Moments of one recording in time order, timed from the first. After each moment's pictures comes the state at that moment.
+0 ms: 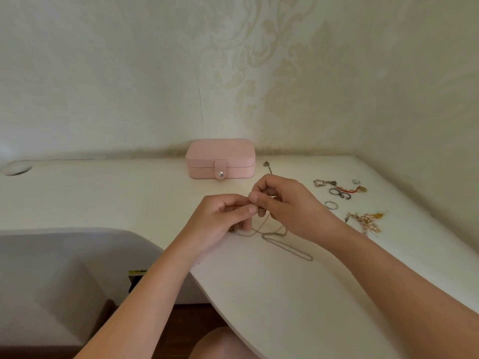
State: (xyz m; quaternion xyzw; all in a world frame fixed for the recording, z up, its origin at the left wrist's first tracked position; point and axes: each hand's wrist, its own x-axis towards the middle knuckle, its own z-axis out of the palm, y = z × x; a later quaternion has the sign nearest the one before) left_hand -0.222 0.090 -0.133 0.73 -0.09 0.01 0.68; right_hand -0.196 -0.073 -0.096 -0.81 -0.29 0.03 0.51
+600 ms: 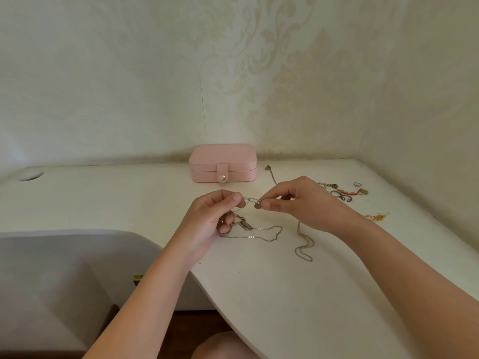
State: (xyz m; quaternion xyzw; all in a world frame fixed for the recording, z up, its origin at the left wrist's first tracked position) left_hand -0.225 0.091 -0.130 0.65 -0.02 0.05 0.76; right_hand -0.183 -0.095 -0.093 -0.85 -0.28 0.06 0.44
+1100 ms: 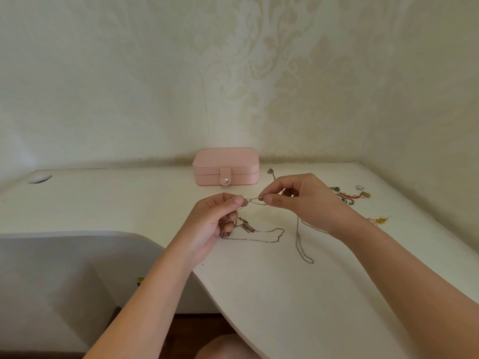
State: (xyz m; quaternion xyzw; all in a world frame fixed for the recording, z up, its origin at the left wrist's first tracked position) left_hand -0.226 0.092 -0.127 0.63 0.00 0.04 0.77; right_hand -0.193 -0.095 -0.083 -0.83 -0.25 0.02 0.50
